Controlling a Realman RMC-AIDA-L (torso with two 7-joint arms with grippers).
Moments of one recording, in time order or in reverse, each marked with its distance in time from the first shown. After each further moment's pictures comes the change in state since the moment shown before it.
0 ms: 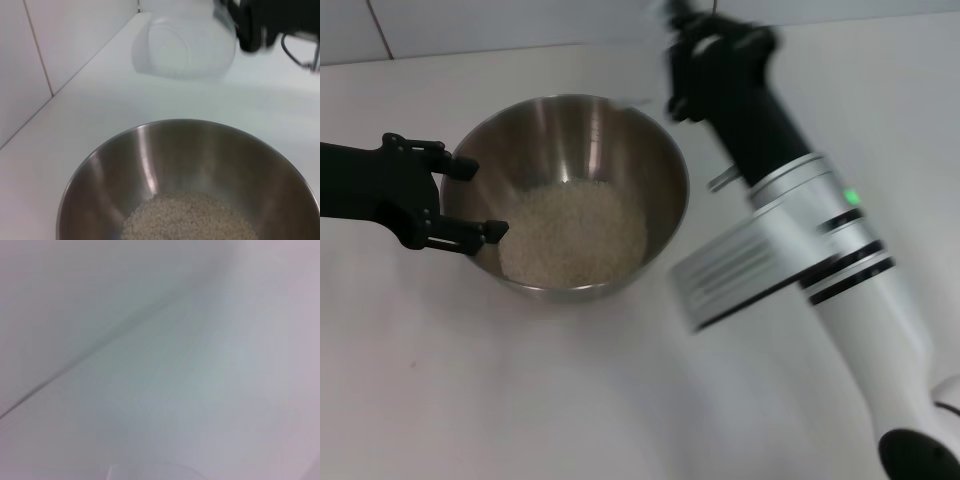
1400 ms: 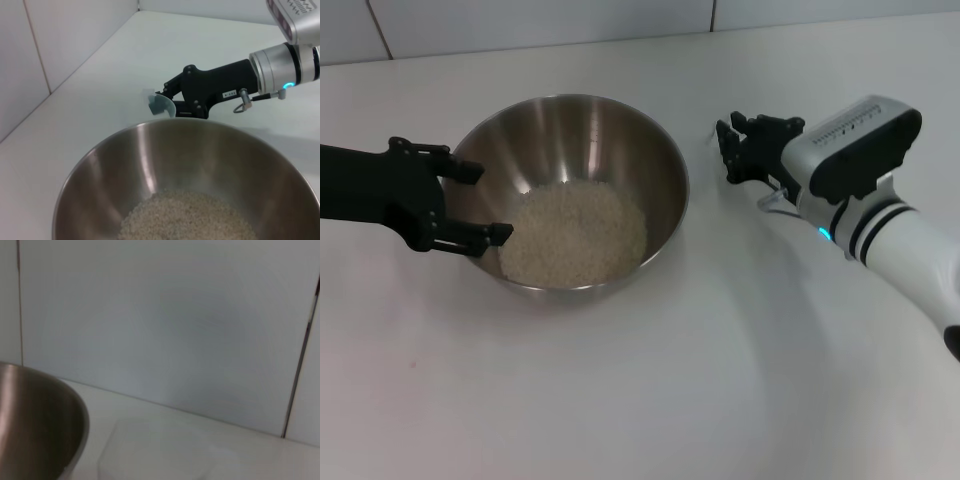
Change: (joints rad) left arm -0.009 0.000 0.005 -0.035 0.000 -0.016 0.004; right arm 0.241 0.001 -0.038 -0.578 -0.053 0.490 1.305
